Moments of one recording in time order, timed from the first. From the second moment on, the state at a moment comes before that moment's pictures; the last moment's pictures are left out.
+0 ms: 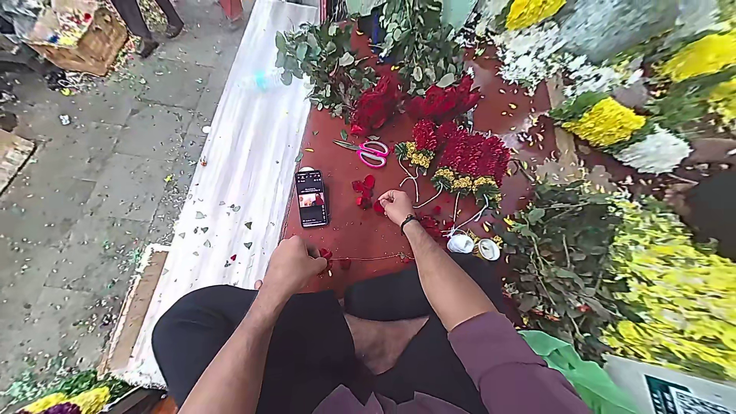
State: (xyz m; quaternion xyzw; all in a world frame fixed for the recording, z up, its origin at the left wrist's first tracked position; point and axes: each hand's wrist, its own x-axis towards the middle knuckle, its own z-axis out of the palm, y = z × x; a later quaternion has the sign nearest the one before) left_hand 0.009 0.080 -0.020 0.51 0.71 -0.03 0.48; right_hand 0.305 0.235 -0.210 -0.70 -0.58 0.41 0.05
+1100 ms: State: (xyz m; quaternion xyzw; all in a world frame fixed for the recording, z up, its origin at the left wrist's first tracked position) left_hand 0.021 0.078 -0.024 0.52 0.68 -0.07 0.50; right_hand 0.277 0.160 -0.074 -0.57 -0.45 0.61 0.31
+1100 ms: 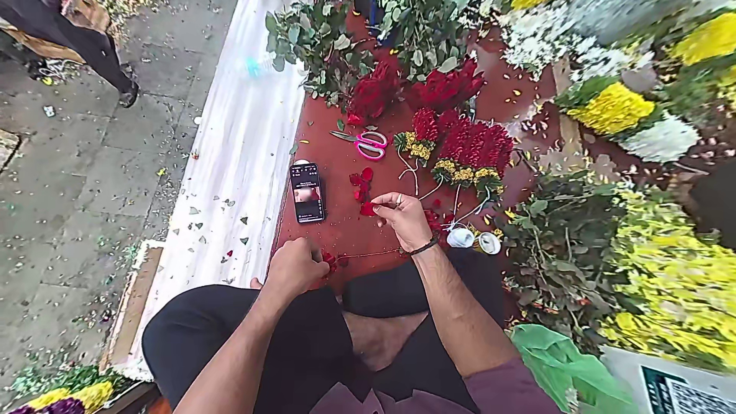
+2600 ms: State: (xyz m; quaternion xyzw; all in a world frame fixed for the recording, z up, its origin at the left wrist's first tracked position) left_hand 0.017 0.081 -0.033 0.42 0.65 0.18 0.61; right_hand 0.226 0.103 -0.075 -0.54 -0.42 0.70 0.21
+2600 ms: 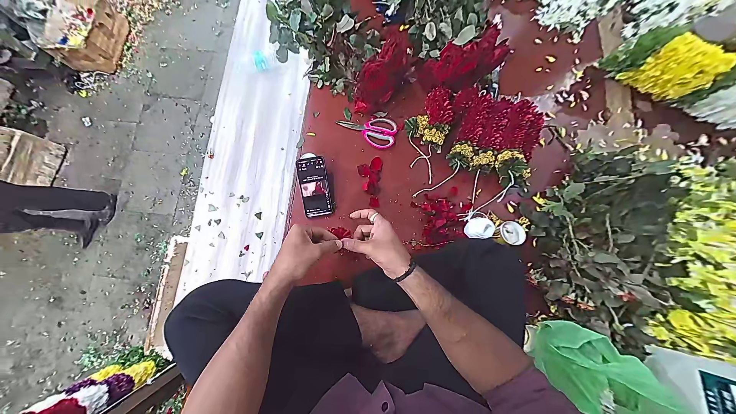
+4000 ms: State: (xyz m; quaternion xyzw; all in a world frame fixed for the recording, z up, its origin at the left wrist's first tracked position) left_hand 0.009 0.084 -0.022 0.44 0.69 0.16 0.55; right_hand 0.265 0.137 -0.054 -0.35 -0.57 0.70 0.25
